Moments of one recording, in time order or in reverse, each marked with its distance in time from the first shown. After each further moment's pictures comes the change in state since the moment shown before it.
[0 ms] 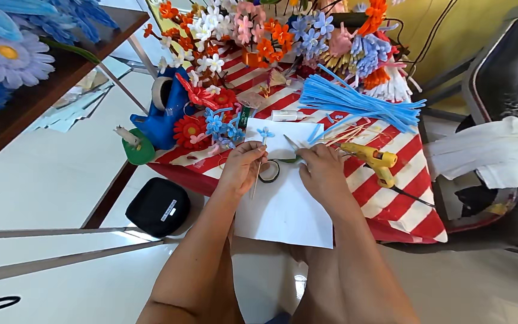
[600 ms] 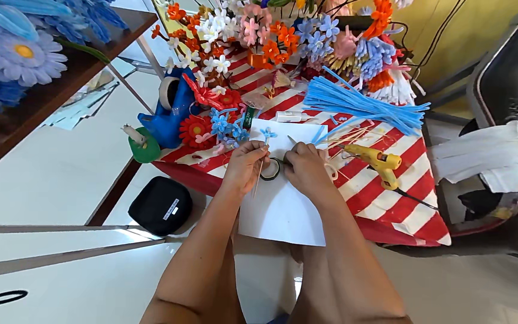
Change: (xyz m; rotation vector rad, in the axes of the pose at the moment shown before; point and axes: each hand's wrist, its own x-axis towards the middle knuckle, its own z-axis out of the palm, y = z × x) left_hand 0.002 -0.001 -0.004 0.018 -0.005 0.053; right_hand 0.023 -0.017 0.020 -0.023 -0.221 -0.063
